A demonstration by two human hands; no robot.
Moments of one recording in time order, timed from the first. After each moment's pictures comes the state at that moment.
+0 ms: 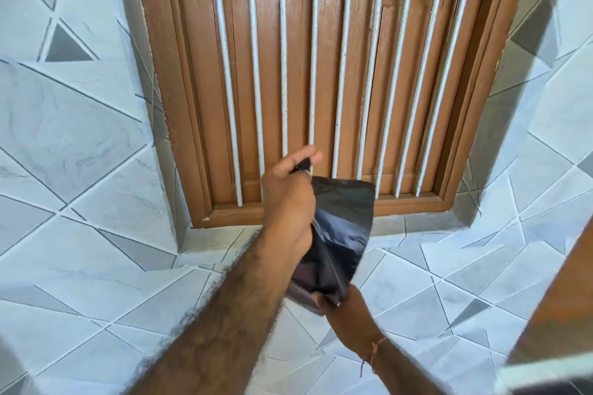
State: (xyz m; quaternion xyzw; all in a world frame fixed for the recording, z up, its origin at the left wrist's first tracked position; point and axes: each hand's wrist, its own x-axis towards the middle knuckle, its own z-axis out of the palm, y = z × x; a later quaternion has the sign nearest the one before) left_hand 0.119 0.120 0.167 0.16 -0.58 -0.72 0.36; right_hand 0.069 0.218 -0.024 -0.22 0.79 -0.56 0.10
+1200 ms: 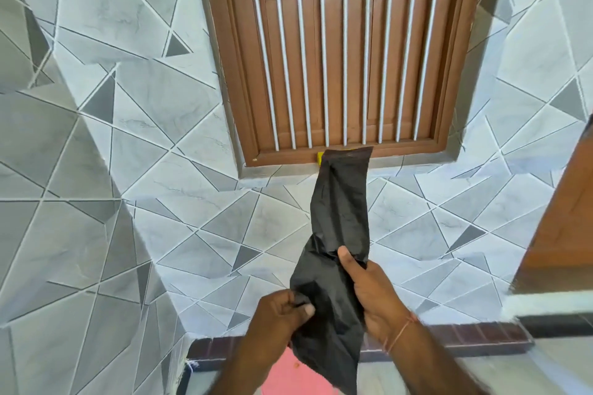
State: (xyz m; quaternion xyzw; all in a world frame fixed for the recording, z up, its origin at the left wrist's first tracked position) left_hand 0.428 0.247 -0.028 0.26 -0.70 -0.65 0.13; right_hand 0.312 0.369 0.004 -0.10 0.56 -0.77 0.31
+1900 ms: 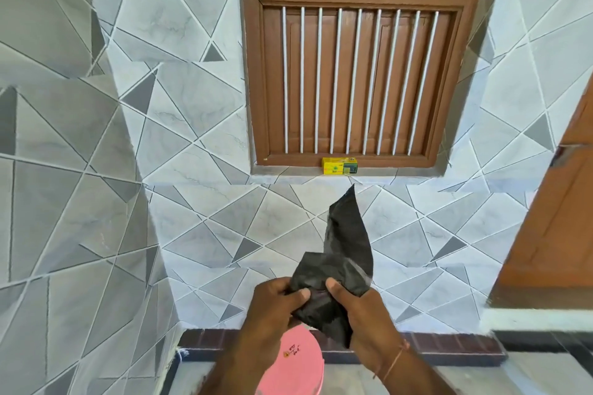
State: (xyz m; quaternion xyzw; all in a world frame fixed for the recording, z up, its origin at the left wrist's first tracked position) left_hand 0.507 0.297 0.013 0.30 -0.65 -0.68 0.17; right_hand 0.411 0.409 -0.013 -0.11 0.58 -0.75 0.29
